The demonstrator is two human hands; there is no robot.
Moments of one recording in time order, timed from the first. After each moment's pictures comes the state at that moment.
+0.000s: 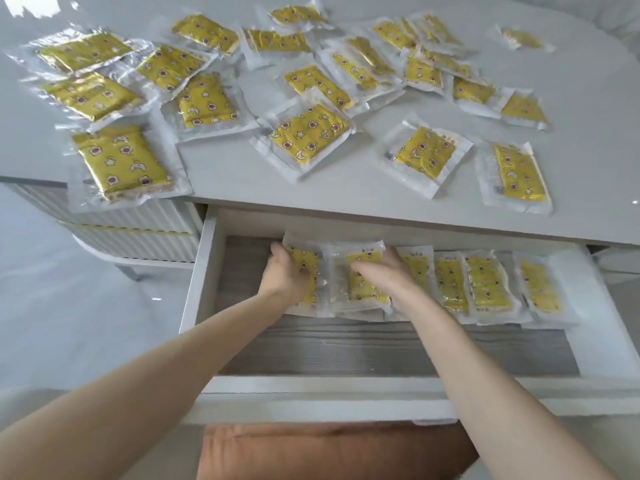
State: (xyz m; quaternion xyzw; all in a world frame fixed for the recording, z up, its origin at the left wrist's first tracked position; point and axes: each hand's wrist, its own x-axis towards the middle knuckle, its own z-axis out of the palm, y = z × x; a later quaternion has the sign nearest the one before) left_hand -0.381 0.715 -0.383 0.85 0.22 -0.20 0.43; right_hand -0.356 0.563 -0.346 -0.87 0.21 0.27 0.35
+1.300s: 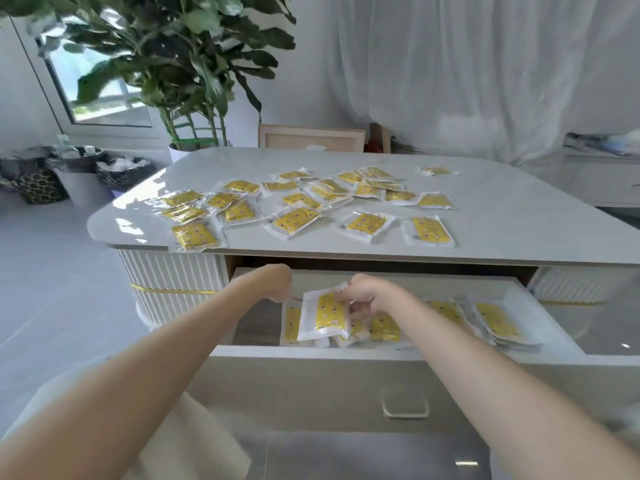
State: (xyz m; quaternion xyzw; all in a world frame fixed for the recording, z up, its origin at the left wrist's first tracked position) left_hand -0.440 0.712 -0.261 0.98 0.02 -0.19 0.02; right_hand -0.398 0.546 -0.300 -0.81 0.07 0.30 0.50
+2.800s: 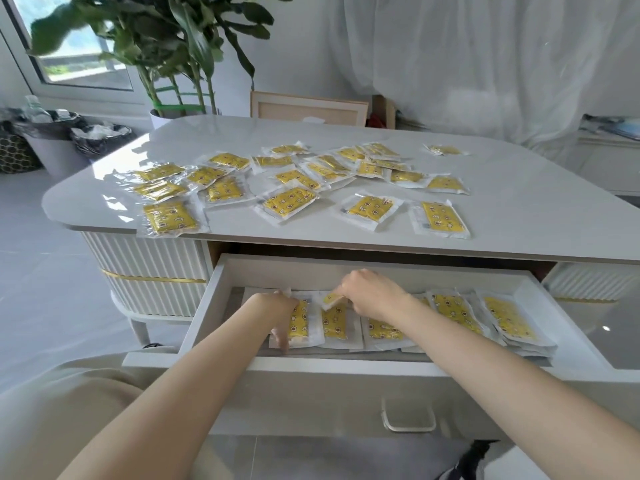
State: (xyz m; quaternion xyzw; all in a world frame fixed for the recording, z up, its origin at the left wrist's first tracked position) left_hand -0.403 0.708 -0.342 0.95 -0.07 -0.29 -0.07; right_hand -0.366 0.532 -0.336 -0.92 -0.37 0.01 -0.12
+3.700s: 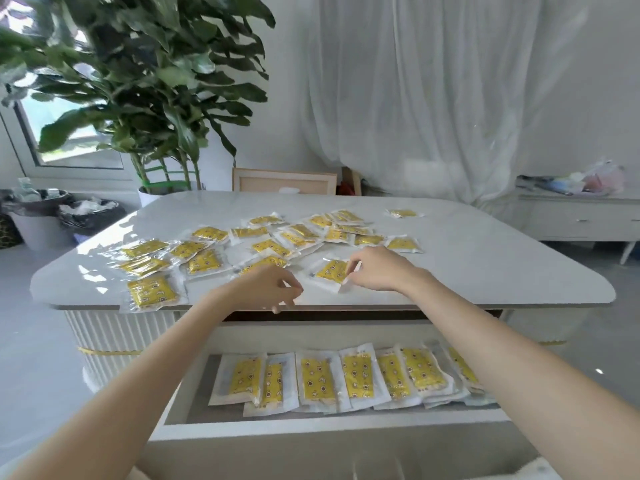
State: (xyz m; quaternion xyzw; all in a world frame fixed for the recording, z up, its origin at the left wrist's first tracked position) left_hand -0.406 0.707 -0.210 0.95 -0.11 -0.08 0.29; right_hand -0.364 0.491 -0.189 -0.98 -0.14 0.02 0.12
